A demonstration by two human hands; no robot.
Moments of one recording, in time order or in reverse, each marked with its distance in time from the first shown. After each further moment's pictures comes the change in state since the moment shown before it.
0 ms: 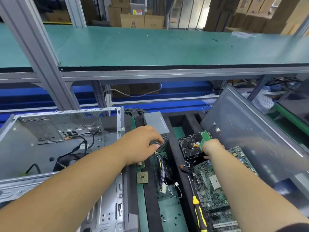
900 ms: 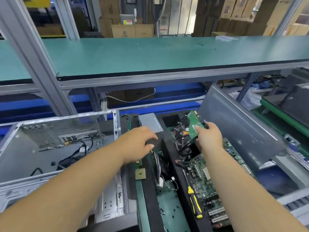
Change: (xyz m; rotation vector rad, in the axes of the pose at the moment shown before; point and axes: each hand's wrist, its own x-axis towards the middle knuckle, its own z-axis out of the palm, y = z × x) left_hand -0.015 0.021 -0.004 0.110 -0.033 -0.057; right_hand -0.078 0.014 -0.025 0.775 0.213 -0.290
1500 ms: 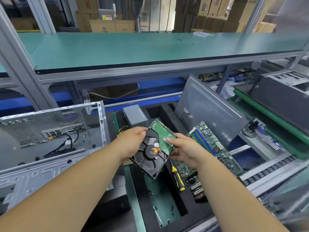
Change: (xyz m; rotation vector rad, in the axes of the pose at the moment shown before) left_hand -0.027 0.044 0.038 -0.776 0.051 -0.302; right_hand -0.101 0.022 -0.044 0.335 -0.710 0.276
